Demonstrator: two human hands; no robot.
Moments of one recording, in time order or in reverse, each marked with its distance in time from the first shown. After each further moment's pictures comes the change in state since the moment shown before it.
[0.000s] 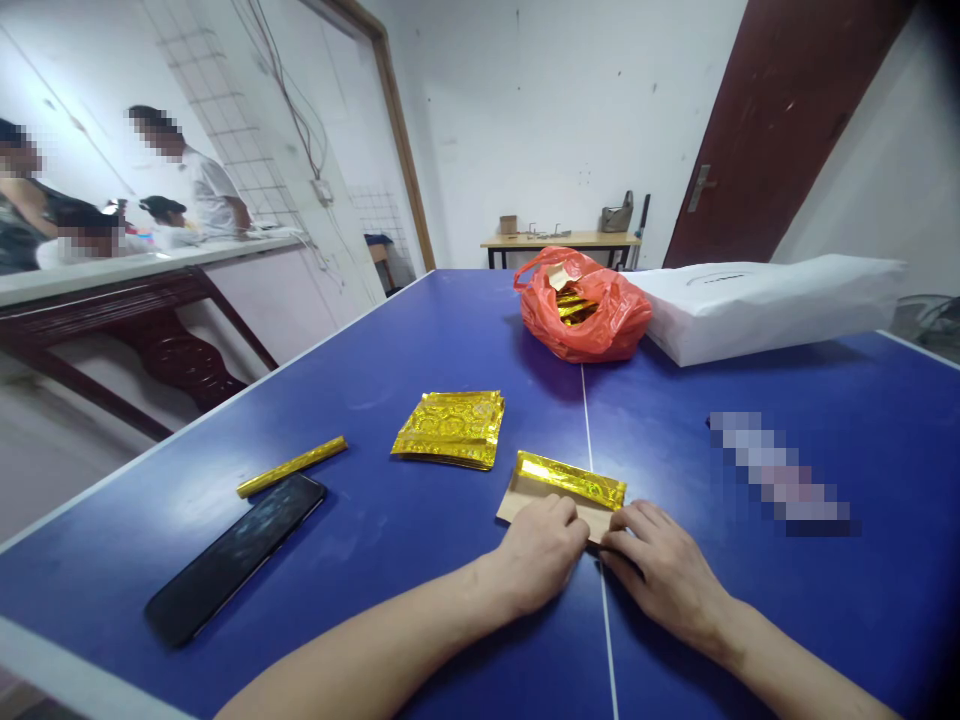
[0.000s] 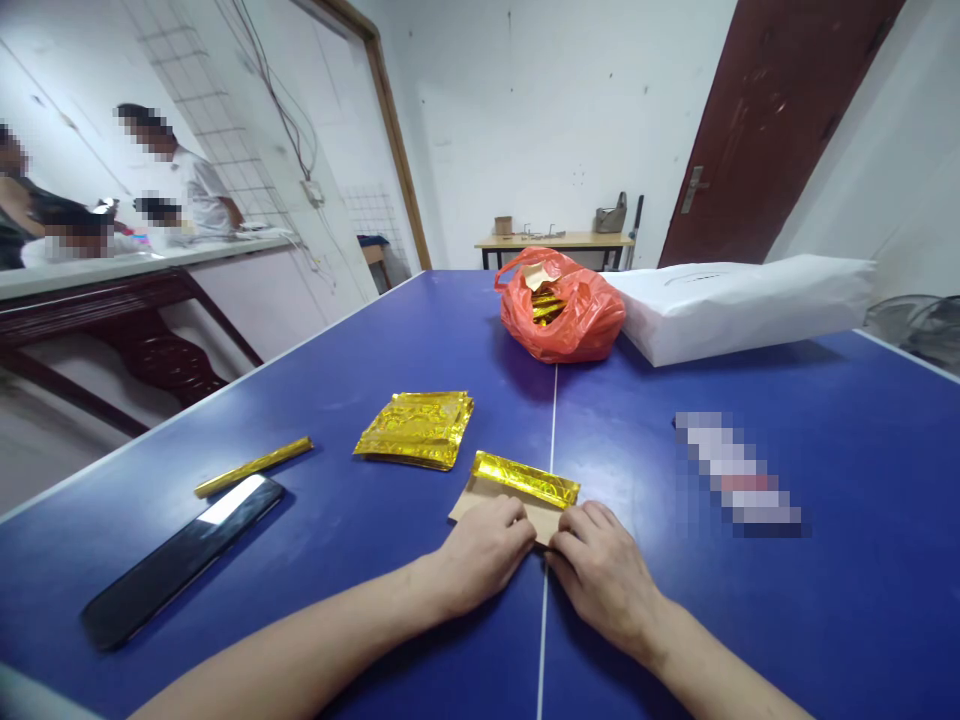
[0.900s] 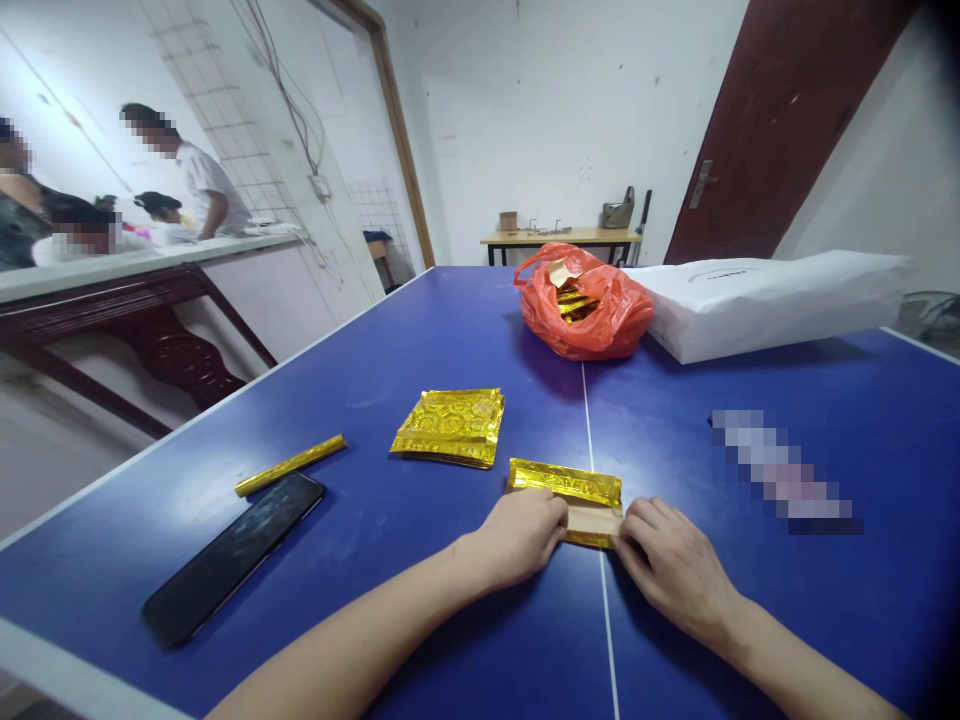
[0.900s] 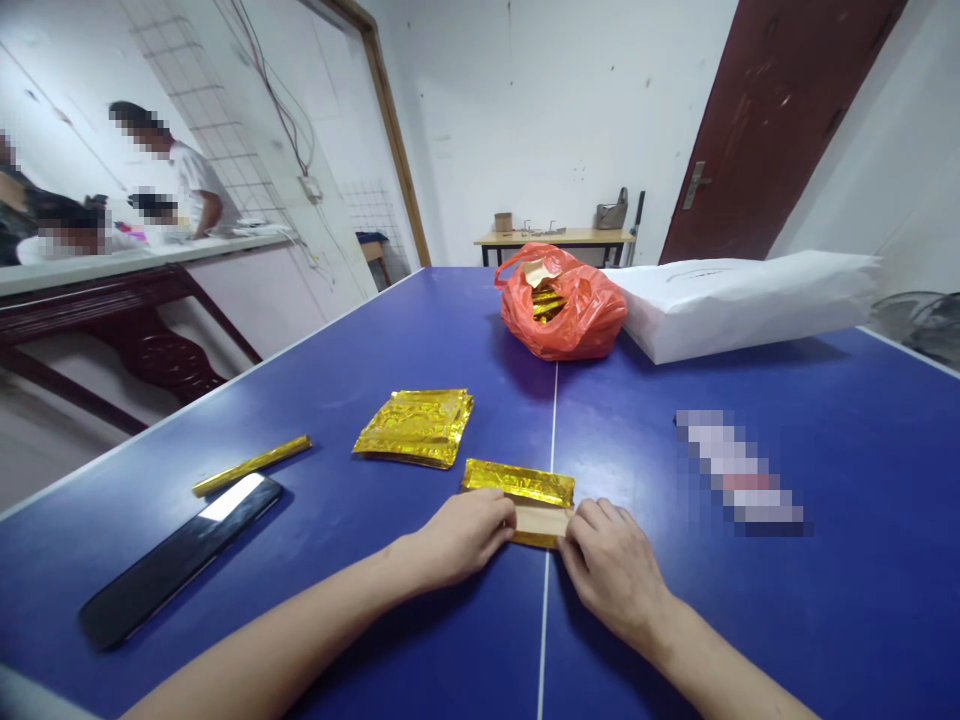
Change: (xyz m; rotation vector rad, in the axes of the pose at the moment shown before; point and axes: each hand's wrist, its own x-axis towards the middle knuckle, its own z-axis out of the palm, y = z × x) left_hand -0.003 -0.020 -0.021 -0.202 -0.151 -0.129; right_hand -0.003 0.010 0.003 -0.134 -0.010 0.102
